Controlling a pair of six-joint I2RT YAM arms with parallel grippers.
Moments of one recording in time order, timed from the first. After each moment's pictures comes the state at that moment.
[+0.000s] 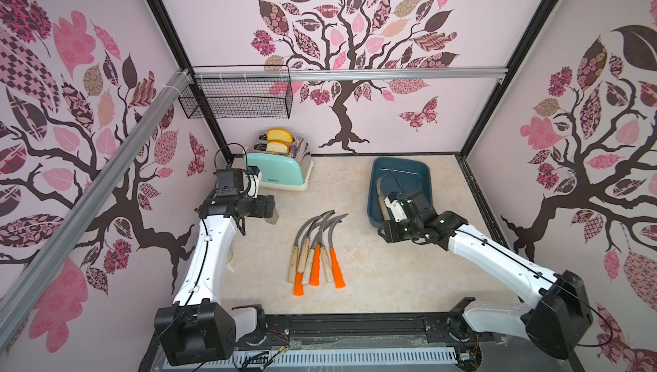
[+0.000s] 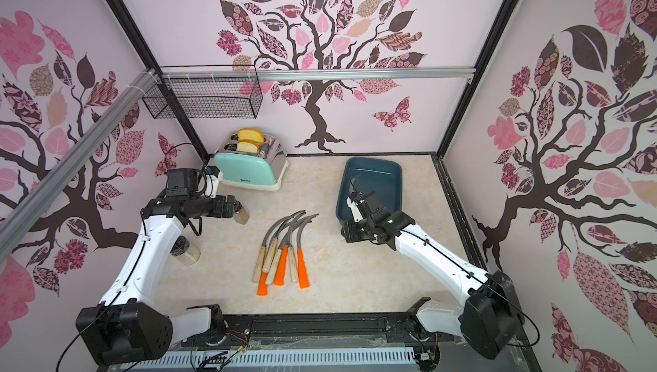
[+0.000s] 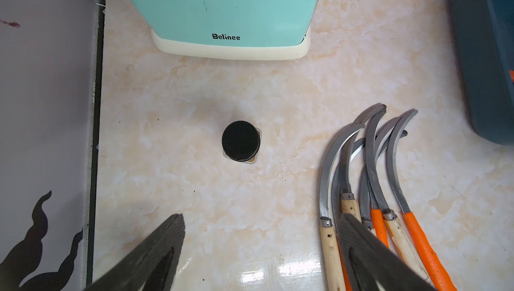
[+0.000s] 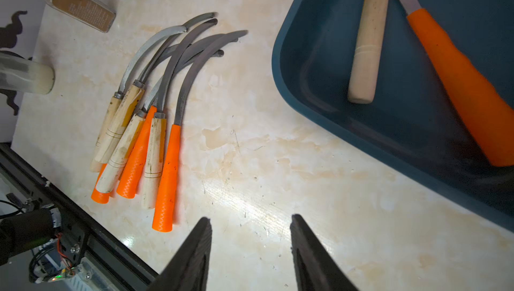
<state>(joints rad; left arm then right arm) 0.08 1.24 1.18 -0.83 0.16 0.19 0.60 1.22 0.93 -0.62 -0.16 0.40</state>
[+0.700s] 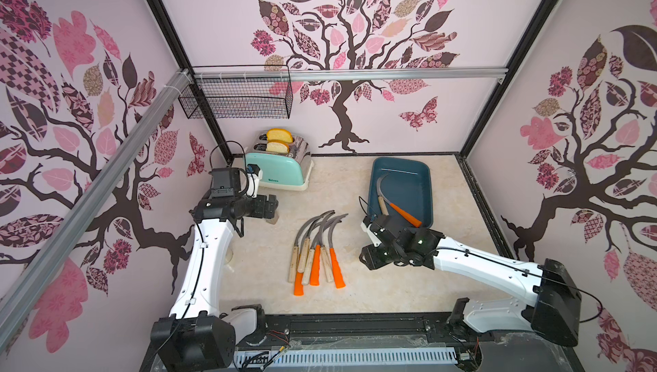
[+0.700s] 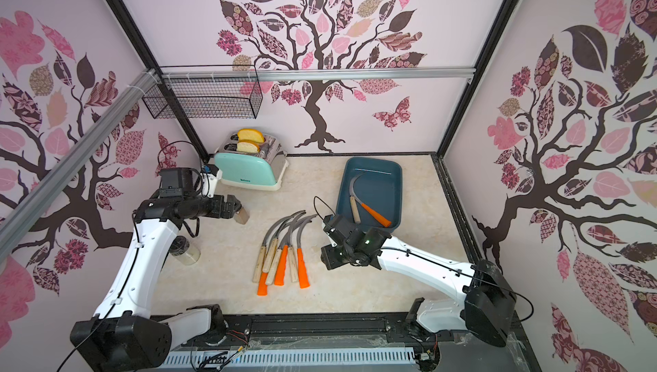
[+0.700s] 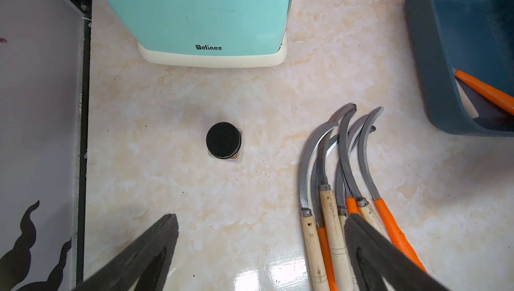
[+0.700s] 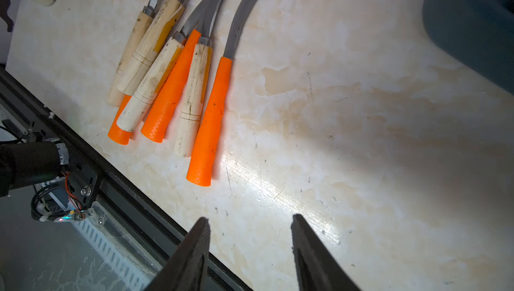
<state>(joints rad) 0.08 1.19 1.22 -0.90 0.23 0.19 0.94 1.30 0.92 -0.62 -0.06 0.54</state>
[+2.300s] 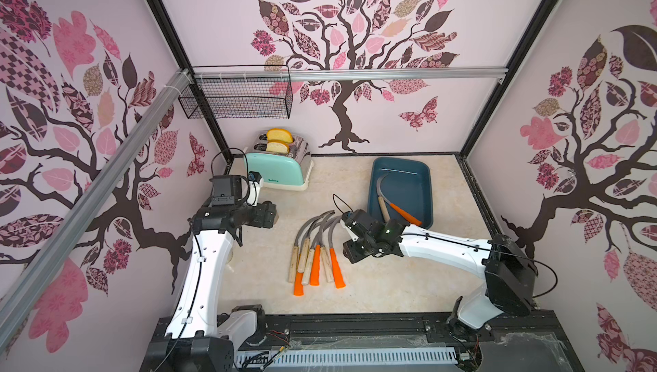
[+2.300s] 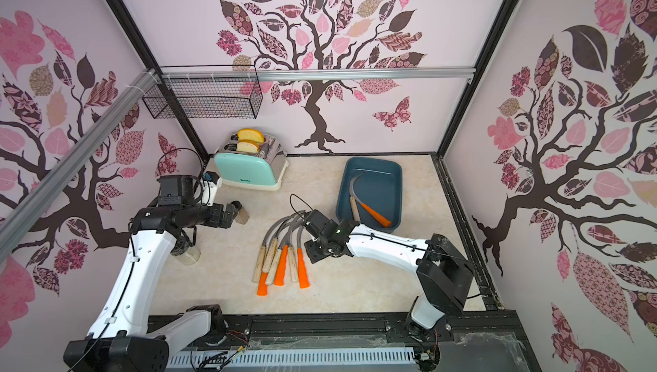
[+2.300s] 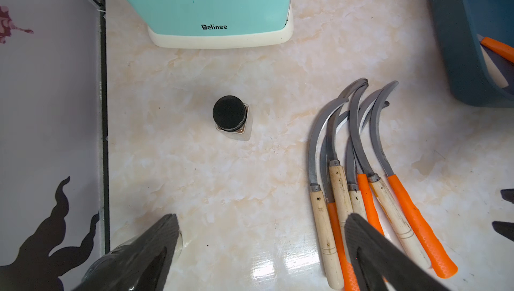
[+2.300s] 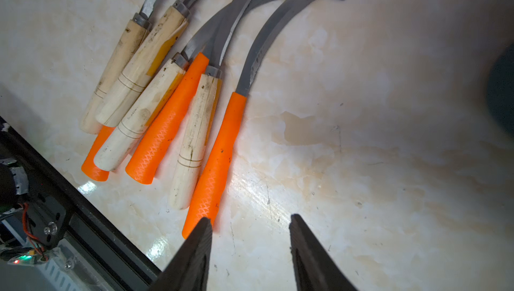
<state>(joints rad) 0.05 1.12 1.18 -0.97 0.14 0.23 0.96 1.60 1.11 -0.57 -0.03 0.47</state>
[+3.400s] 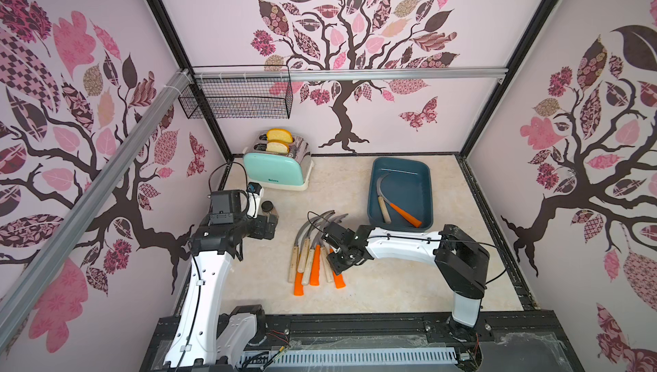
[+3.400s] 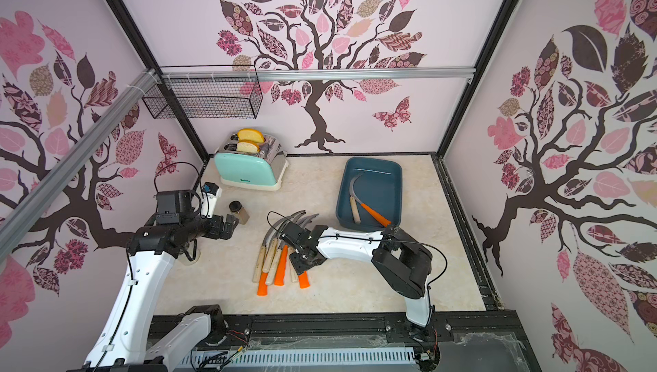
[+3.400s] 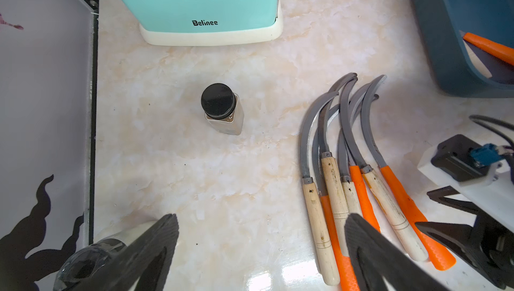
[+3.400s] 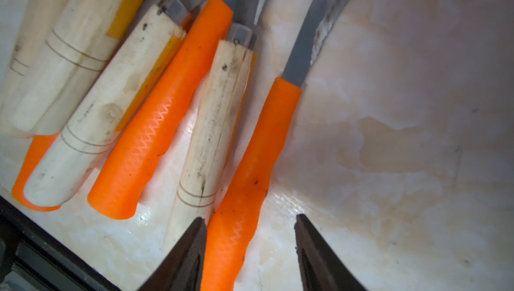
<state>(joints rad) 0.05 0.96 1.03 -0.92 0.18 0.24 1.05 1.88 1.27 -0.62 -0.02 0.50</state>
